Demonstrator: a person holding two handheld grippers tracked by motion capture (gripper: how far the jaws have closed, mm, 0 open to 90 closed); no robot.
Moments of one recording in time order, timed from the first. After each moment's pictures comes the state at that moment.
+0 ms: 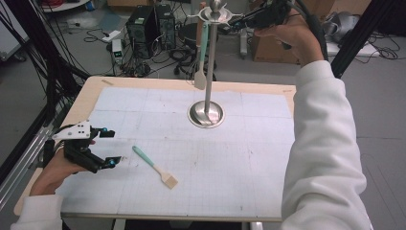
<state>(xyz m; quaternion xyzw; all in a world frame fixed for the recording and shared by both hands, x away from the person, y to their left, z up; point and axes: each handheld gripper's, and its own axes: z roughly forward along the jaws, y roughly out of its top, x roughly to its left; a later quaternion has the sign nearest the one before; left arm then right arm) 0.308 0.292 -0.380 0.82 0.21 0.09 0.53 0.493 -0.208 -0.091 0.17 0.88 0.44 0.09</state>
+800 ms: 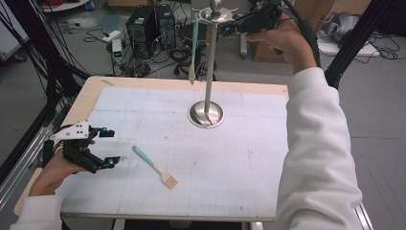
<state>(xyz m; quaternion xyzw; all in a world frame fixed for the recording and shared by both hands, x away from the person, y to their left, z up) 0.306 0.292 -0.378 0.81 0.21 0.09 0.54 0.470 -0.185 -0.091 0.15 0.88 0.44 0.09</state>
